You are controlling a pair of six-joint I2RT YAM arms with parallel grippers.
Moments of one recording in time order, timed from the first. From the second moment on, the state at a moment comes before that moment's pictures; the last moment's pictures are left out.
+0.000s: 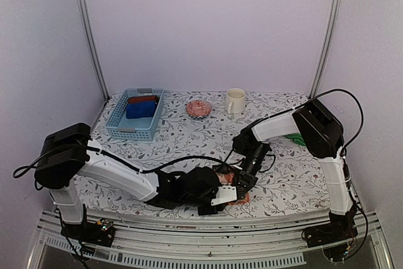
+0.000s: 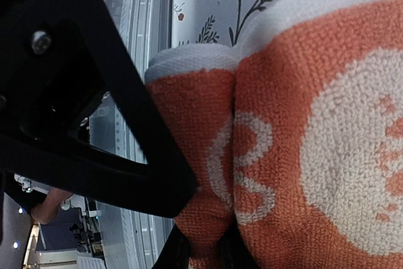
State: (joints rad) left arm -1.31 1.87 0.95 0.17 -0.17 0.39; right arm 0.71 2.27 1.46 -1.20 -0.94 -0.84
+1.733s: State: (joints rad) left arm -0.98 2.20 1.39 -0.27 0.79 0.02; right arm 0.88 1.38 0.80 -0.54 -0.28 -0.74
